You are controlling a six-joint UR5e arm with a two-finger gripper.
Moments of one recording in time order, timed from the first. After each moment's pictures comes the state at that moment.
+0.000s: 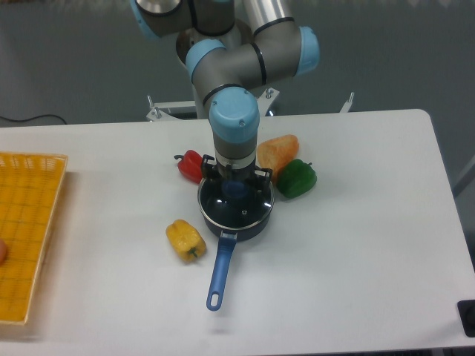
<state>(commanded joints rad) 2.41 -1.81 -1.81 -1.16 1.58 0.61</state>
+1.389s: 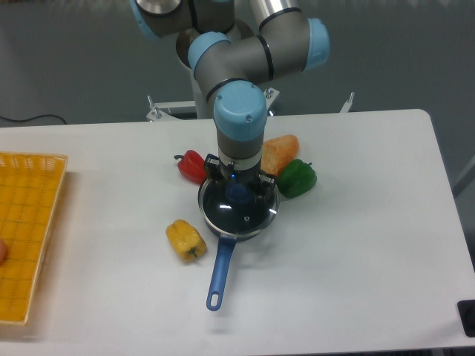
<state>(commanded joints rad) 2.42 -1.85 -1.64 -1.24 1.56 0.80</state>
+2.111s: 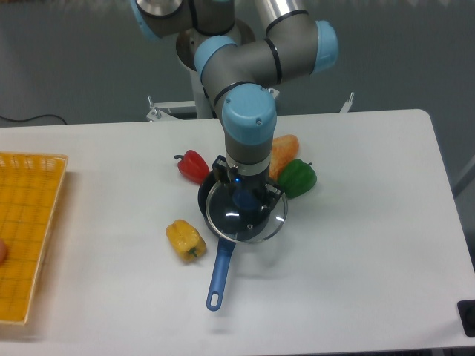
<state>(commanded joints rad) 2.45 -1.85 -1.63 -1.24 1.56 1.05</state>
